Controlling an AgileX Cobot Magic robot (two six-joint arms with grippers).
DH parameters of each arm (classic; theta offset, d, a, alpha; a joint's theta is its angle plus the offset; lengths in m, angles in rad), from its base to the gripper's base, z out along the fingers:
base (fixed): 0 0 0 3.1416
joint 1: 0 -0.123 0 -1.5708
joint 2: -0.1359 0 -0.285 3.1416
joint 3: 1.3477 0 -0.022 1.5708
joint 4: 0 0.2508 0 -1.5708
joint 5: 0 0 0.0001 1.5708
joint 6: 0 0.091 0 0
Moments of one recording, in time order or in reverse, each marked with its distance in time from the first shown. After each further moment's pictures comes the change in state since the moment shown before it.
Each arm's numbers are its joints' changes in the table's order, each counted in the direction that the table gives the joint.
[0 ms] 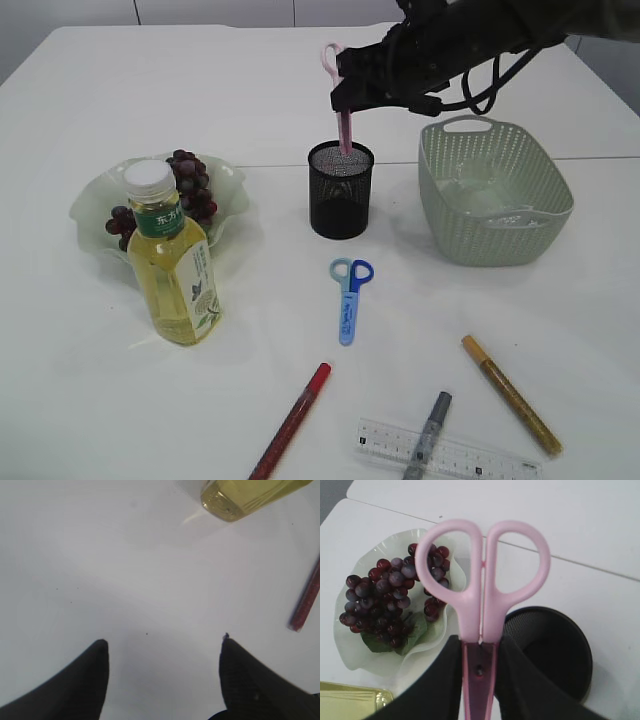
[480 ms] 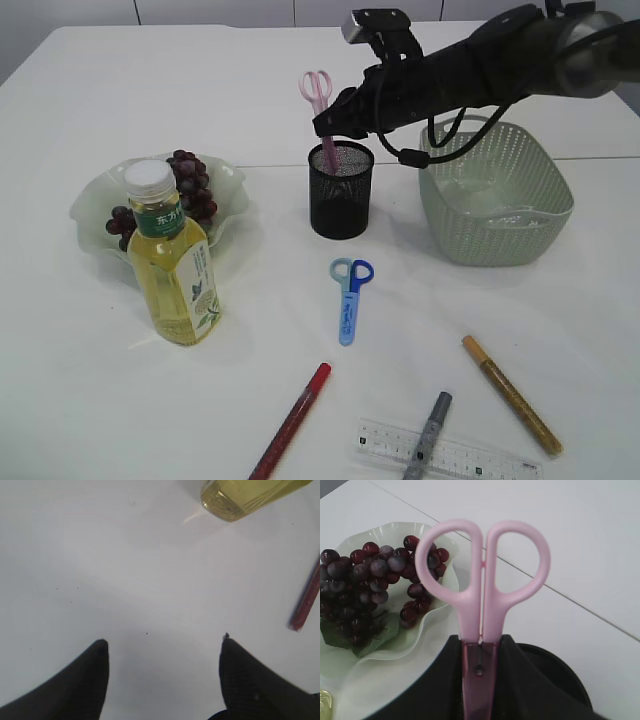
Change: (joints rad) left arm 0.000 0.000 0.000 0.000 0.002 0.000; right arm 0.000 -0.131 0.000 0.318 -0.091 -0.598
